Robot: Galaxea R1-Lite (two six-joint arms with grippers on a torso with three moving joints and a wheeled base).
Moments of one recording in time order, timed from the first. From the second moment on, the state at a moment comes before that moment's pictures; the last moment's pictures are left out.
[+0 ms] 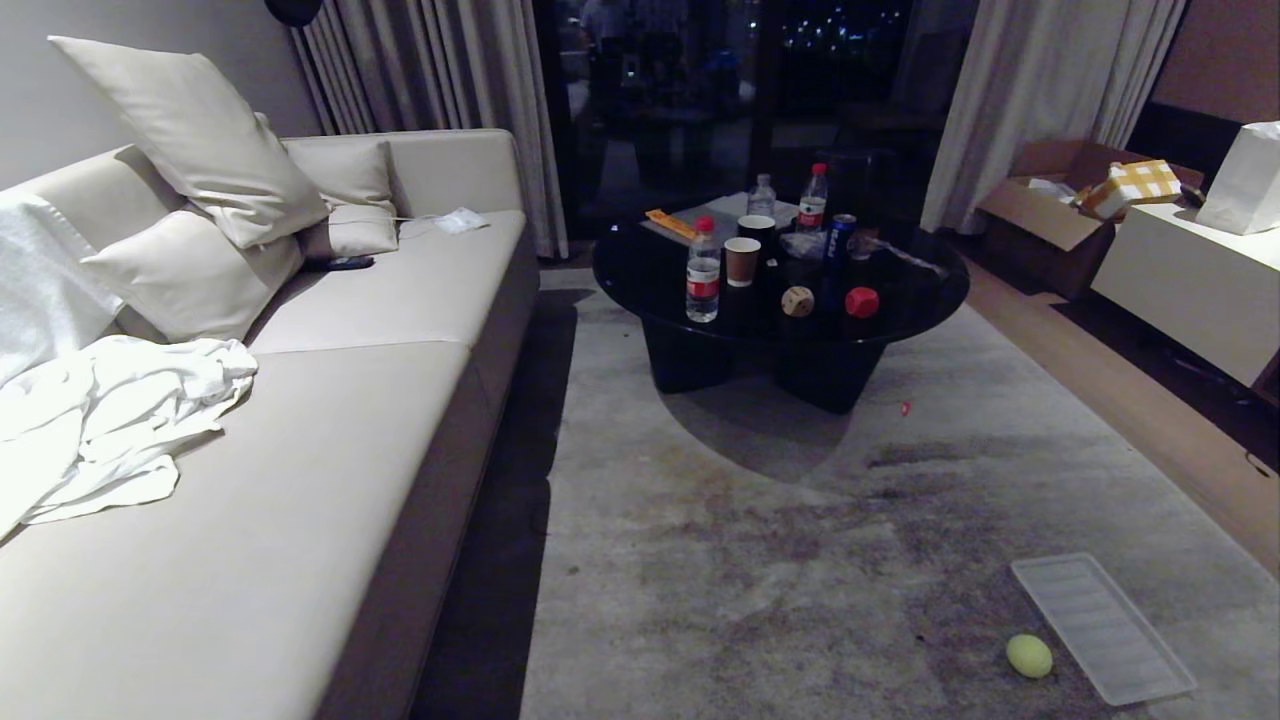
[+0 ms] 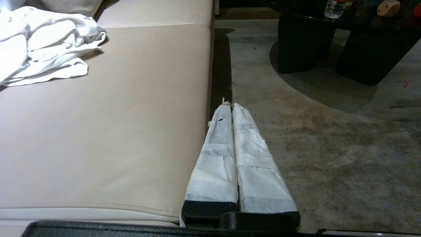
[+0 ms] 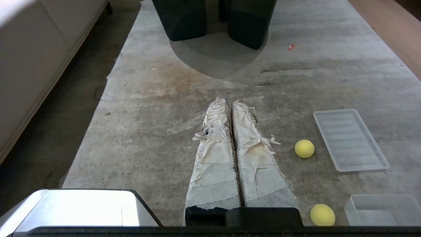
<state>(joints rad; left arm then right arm) -0.01 0.00 0.00 0.00 0.03 0.03 0.01 0.00 -0.09 0.22 0.01 0.01</state>
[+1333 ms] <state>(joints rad) -0.01 0.00 0.00 0.00 0.03 0.03 0.01 0.00 -0.09 0.22 0.01 0.01</state>
